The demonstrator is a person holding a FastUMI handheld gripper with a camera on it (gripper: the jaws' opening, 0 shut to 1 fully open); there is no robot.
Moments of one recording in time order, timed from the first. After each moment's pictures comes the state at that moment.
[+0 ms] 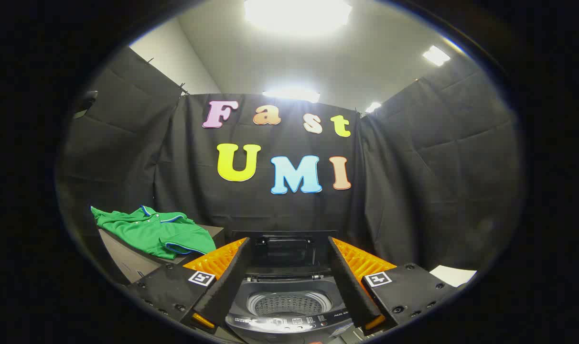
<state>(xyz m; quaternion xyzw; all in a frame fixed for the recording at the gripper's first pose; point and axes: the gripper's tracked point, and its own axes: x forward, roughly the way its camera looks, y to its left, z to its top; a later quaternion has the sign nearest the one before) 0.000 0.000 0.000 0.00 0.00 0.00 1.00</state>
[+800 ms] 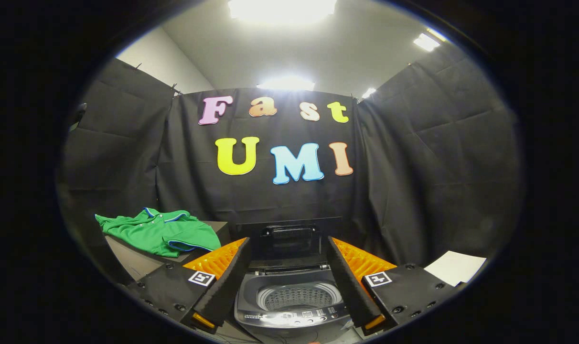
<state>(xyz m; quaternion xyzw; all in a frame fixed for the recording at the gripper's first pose) 0.002 0.000 -0.016 0.04 0.03 0.01 1.00</state>
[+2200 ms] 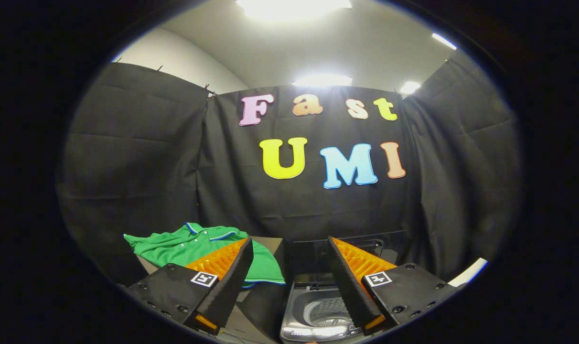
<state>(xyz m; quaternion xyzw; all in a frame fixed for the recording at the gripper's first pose) 0.065 0.132 0.037 0.04 0.04 0.15 0.99</state>
